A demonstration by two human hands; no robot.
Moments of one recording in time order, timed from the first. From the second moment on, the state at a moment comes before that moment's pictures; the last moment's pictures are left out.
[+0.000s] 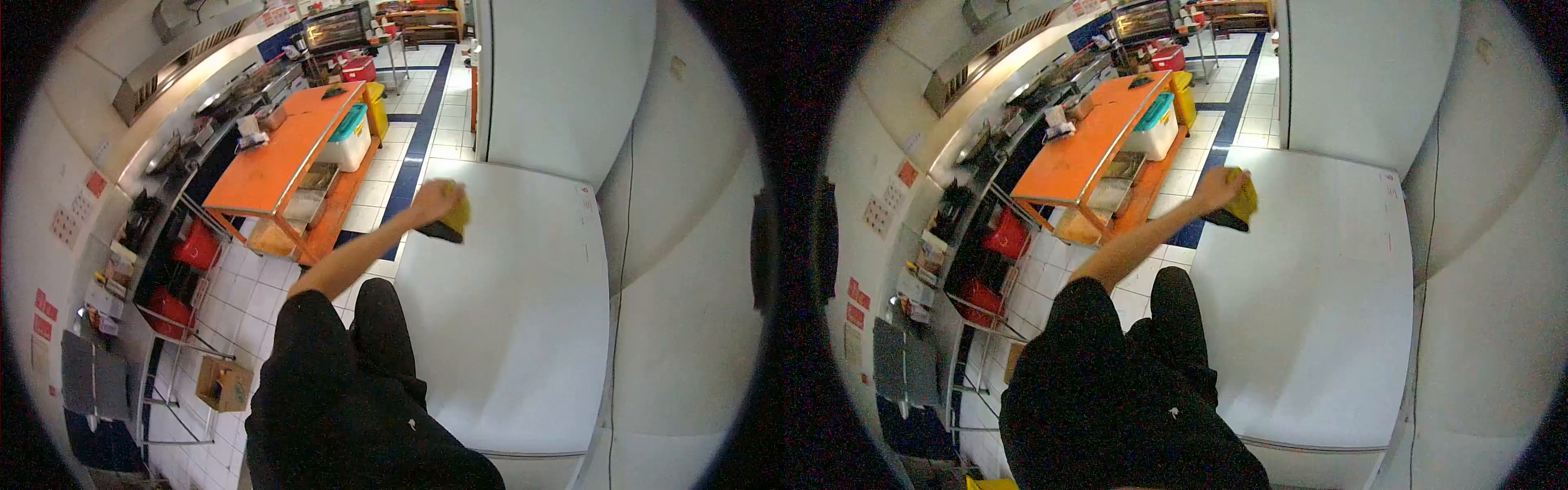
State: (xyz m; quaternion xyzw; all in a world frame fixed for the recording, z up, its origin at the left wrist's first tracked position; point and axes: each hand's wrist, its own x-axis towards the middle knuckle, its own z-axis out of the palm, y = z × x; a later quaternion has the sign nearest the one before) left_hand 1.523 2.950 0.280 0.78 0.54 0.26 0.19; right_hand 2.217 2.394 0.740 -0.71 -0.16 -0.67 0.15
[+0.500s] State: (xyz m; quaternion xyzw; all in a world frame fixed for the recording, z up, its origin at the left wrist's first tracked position) left_hand 1.365 2.740 0.249 0.52 0.52 0.56 0.38; right_hand 1.541 2.744 0.244 -0.43 -0.63 0.41 0.50
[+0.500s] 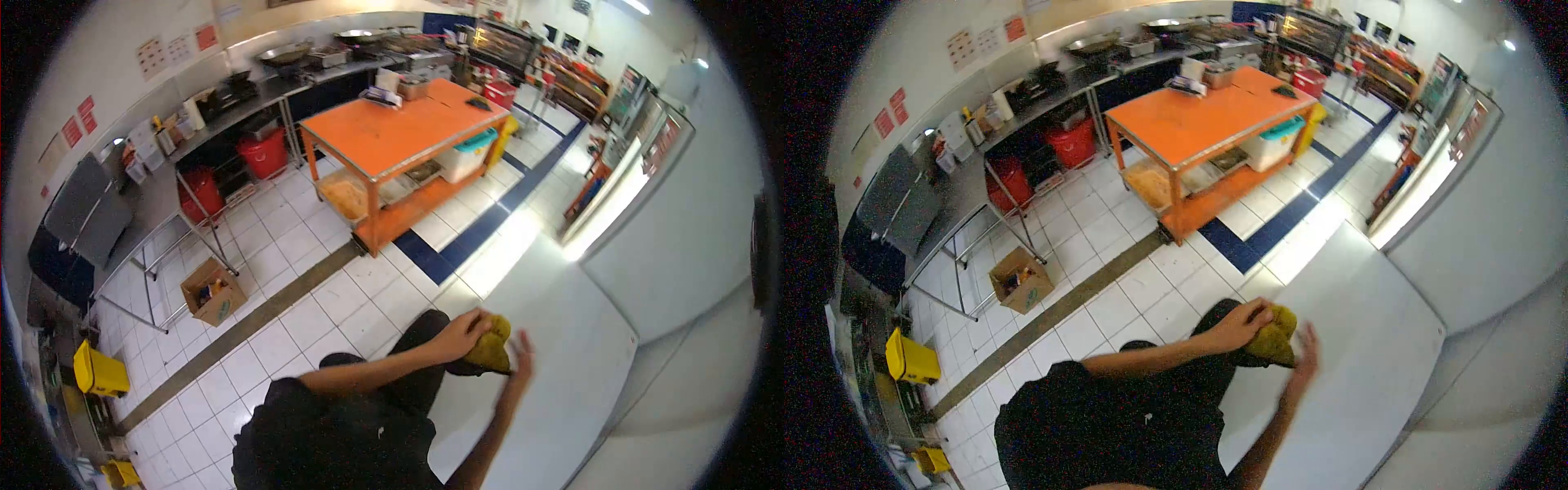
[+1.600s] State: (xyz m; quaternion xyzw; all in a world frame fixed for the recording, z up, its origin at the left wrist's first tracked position) left_hand 0.753 2.257 0.122 0.13 0.89 0.30 0.33; right_hand 0.683 2.375 0.068 0.28 -0.78 0.52 -0.21
